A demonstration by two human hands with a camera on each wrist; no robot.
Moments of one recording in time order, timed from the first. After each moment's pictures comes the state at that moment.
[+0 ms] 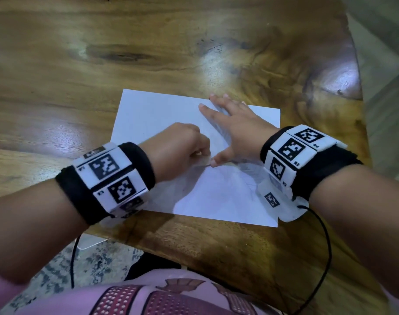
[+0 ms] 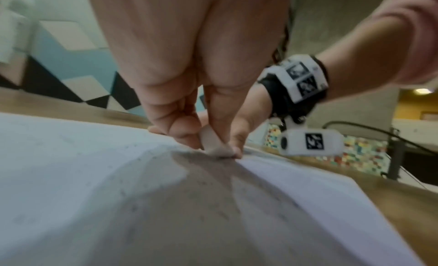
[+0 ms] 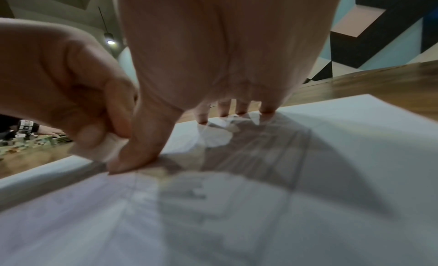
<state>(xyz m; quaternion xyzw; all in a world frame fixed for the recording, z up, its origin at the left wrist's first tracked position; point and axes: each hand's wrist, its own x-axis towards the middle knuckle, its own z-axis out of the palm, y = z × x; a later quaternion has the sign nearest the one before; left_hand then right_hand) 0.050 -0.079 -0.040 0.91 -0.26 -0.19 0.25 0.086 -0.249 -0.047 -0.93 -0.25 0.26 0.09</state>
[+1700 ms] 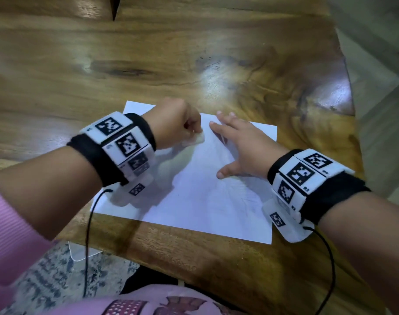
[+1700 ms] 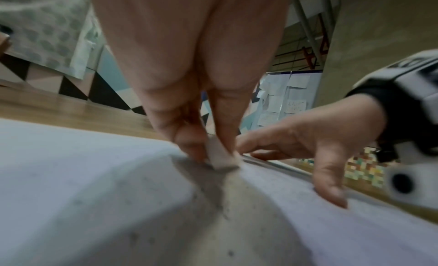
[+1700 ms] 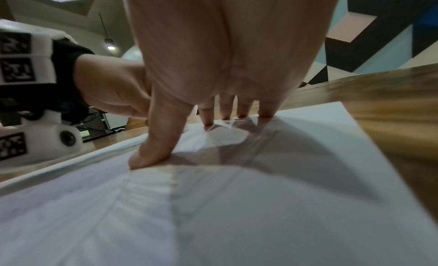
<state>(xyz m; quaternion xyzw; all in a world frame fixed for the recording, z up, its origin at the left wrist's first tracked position) 0.105 -0.084 -0.023 0.94 -0.14 -0.19 0.24 0.078 -0.262 -0.039 -0.93 -0.22 0.26 0.15</state>
